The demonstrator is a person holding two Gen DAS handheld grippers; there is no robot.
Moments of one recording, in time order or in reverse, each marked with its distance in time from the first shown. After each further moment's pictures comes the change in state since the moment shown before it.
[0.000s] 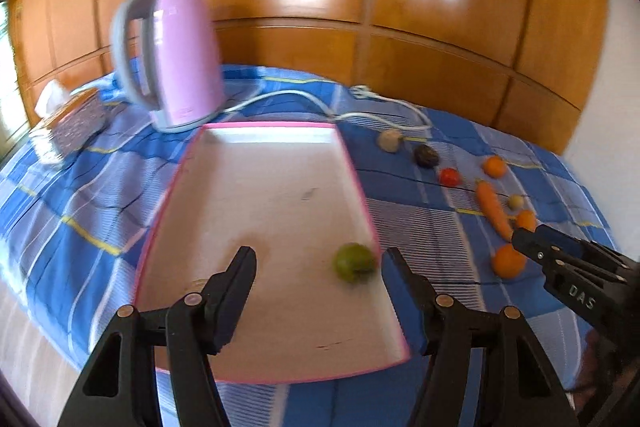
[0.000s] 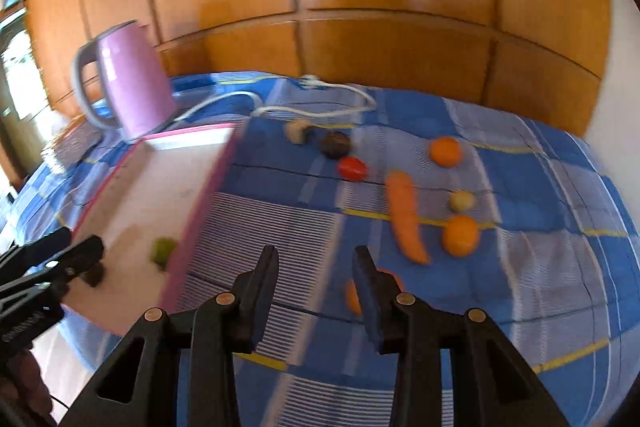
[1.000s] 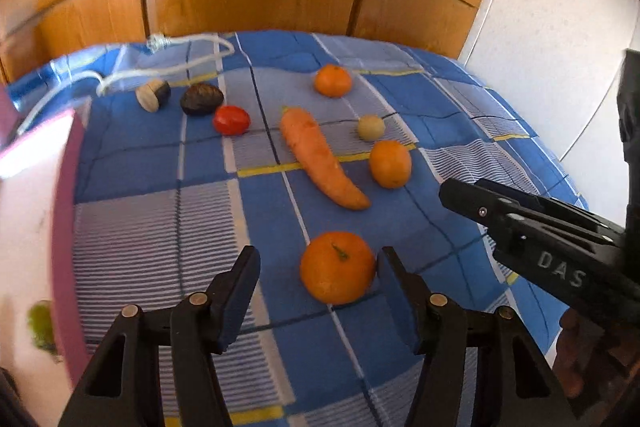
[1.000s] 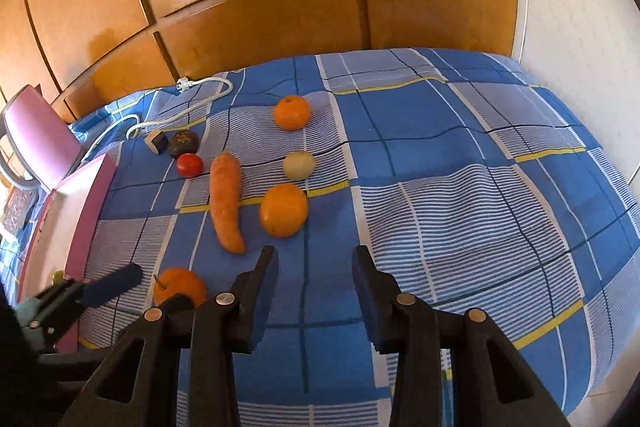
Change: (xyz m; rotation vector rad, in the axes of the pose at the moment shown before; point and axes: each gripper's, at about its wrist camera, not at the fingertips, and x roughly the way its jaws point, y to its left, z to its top) left arm 0.112 -0.169 0.000 0.244 0.232 -0.354; right arm 0.014 -0.128 -0.013 0.261 0.069 -0.121
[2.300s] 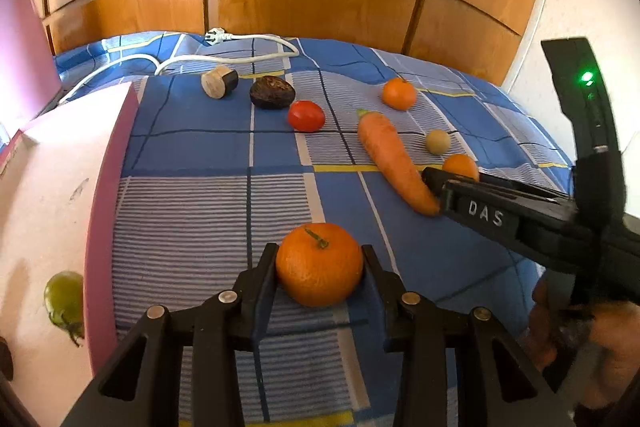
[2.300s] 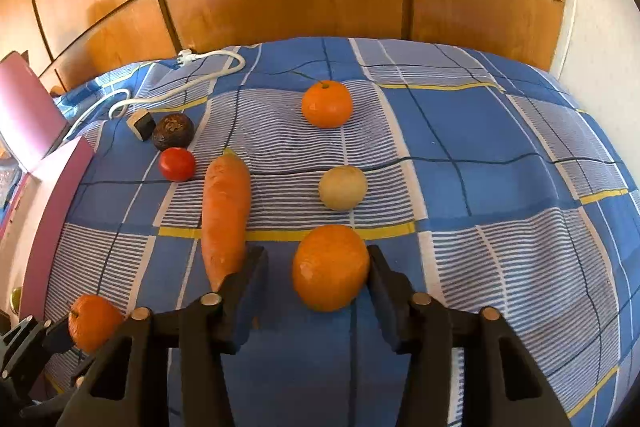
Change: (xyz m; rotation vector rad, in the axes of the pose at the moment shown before) left arm -0.009 0.033 -0.019 -0.101 -0.081 0.117; right arm 0.069 0.030 0.022 -0.089 0.029 -0.037
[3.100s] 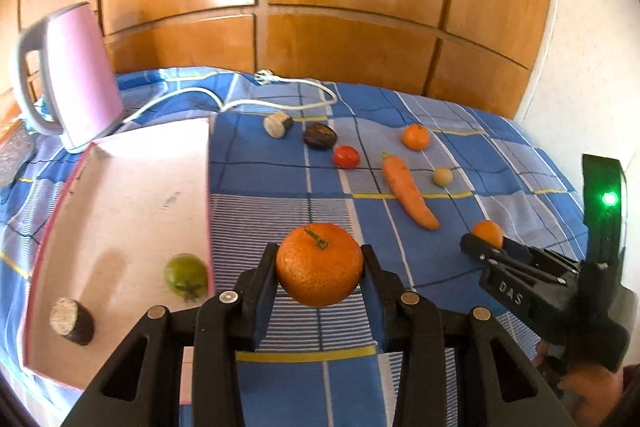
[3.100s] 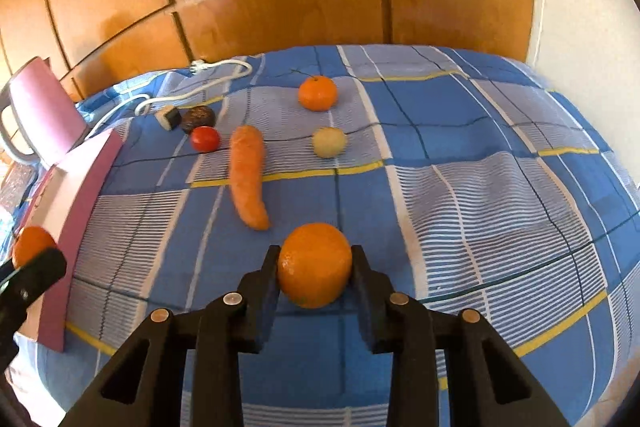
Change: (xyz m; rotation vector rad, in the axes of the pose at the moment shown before) left arm -0.083 0.017 -0.006 -0.038 -0.117 0.114; right arm -0.056 -0.001 -0.046 0.022 -0.053 0.031
